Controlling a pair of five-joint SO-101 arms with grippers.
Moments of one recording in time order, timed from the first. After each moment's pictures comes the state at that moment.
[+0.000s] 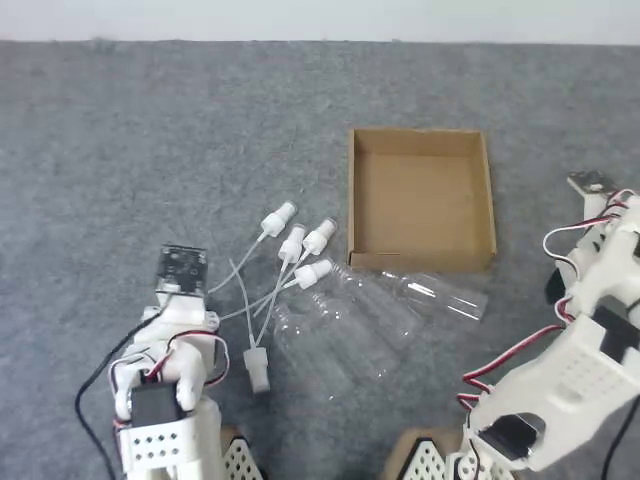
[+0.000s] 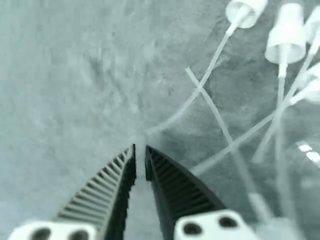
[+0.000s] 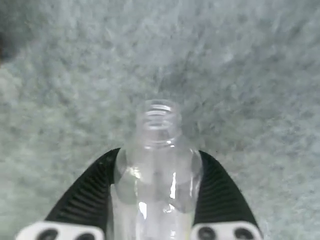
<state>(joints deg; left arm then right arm) -15.4 -101.5 97.1 68.2 -14.1 34.0 22.2 2.7 75.4 44.3</state>
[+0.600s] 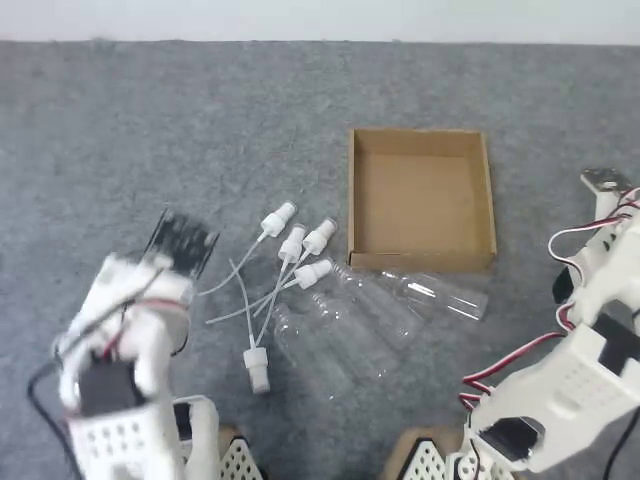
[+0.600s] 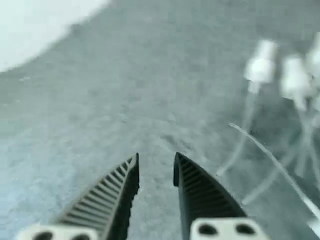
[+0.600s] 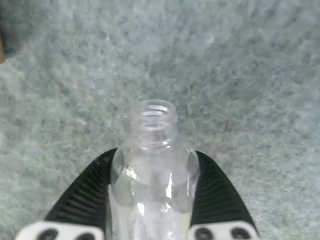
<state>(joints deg) -16.0 -71.4 56.7 74.2 -33.4 35.4 19.1 2.7 76.6 43.6</state>
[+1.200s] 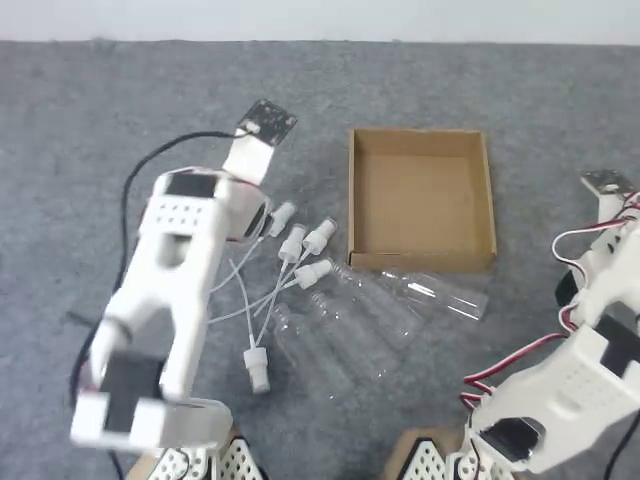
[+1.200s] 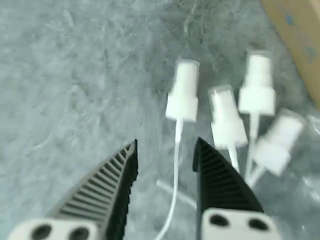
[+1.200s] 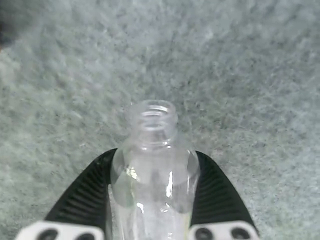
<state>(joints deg) 0.4 -0.3 22.5 61.1 -18.6 36.5 19.1 2.7 76.6 46.4</state>
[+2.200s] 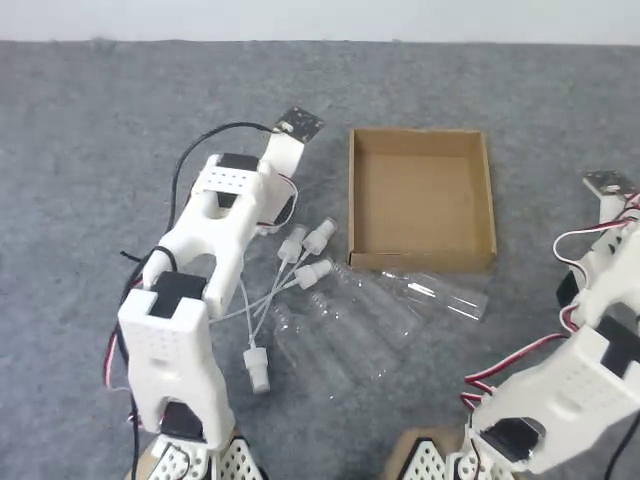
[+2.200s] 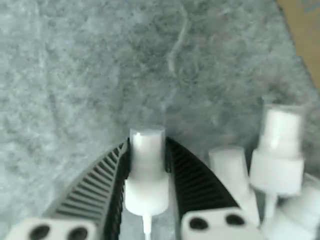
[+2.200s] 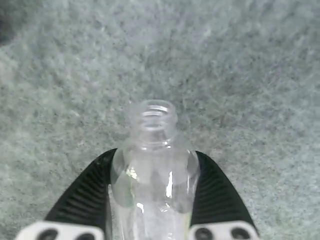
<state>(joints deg) 3.2 25.5 5.1 59.5 -17.5 36.8 19.1 2.7 76.6 46.5</state>
